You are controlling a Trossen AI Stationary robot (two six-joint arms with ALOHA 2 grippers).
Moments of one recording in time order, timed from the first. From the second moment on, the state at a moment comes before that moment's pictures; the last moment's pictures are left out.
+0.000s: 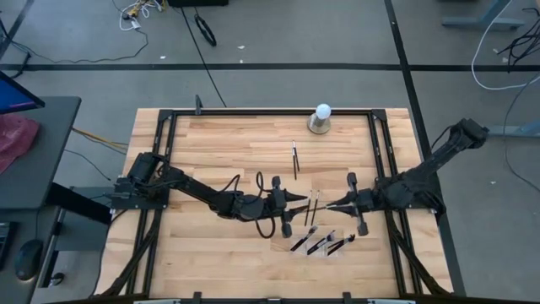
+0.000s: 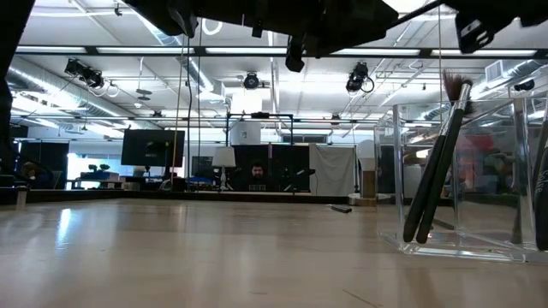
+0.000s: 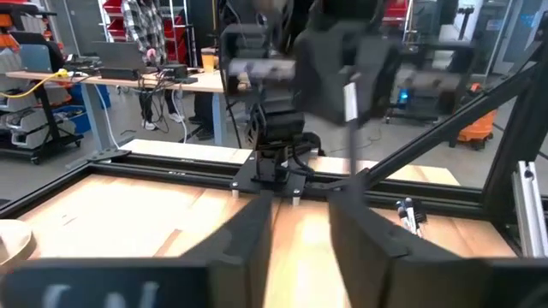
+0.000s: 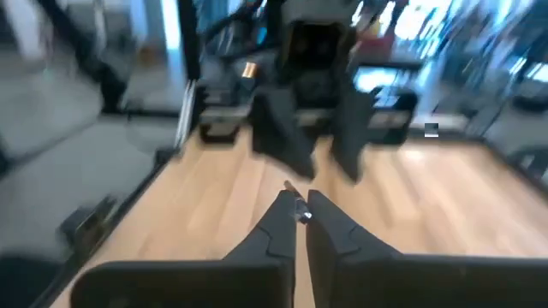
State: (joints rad) left arm -0.29 1.95 1.15 0.78 -0.50 -0.07; right arm 0.65 0.79 0.37 0.28 0.53 0.04
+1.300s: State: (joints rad) left arm -0.28 1.95 1.15 0.70 -0.50 -0.15; right arm 0.84 1.02 0.60 -0.35 0.22 0.30
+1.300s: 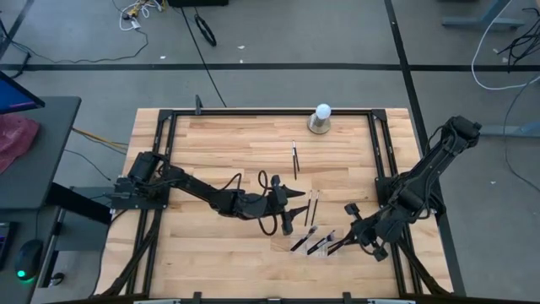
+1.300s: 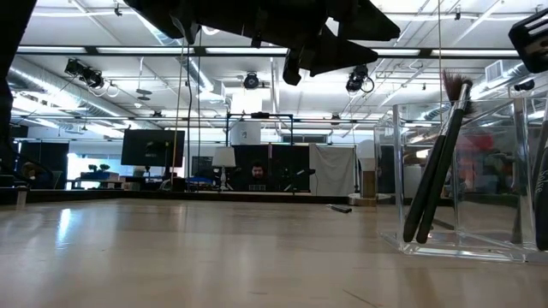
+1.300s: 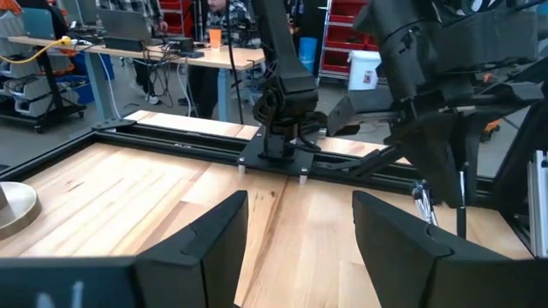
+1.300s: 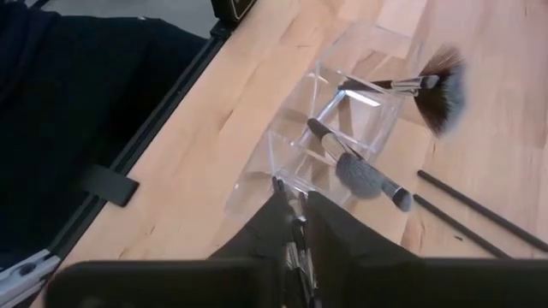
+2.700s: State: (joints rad) left arm -0.06 2.22 1.16 0.64 -0.73 -0.73; right arm 0.85 0.78 0.68 -0.98 0.87 0.79
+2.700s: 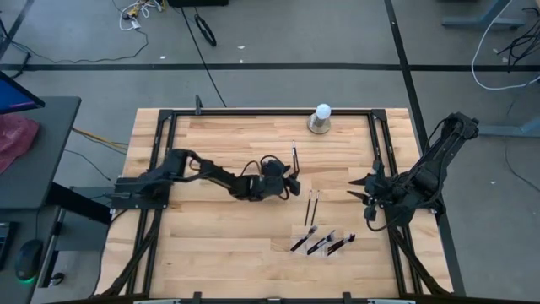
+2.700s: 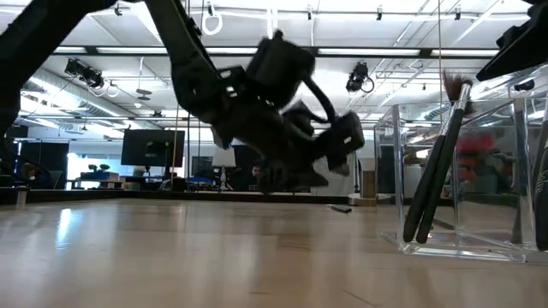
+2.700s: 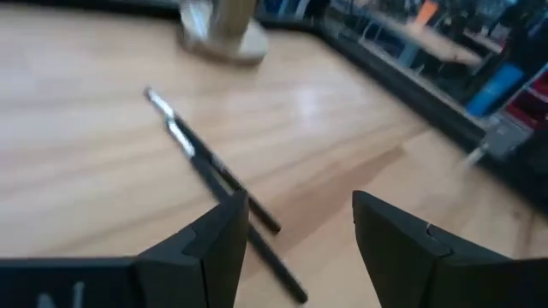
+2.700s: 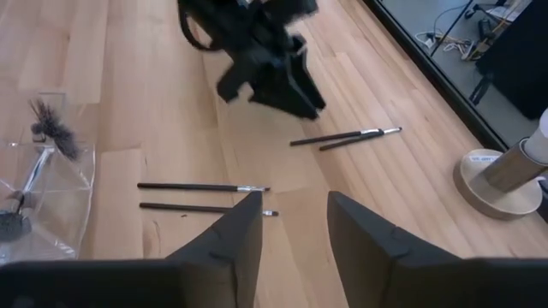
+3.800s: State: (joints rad) left arm -0.01 2.32 1.52 -0.21 -0.60 -0.88; right arm 0.85 0.78 0.68 -0.96 0.87 0.80
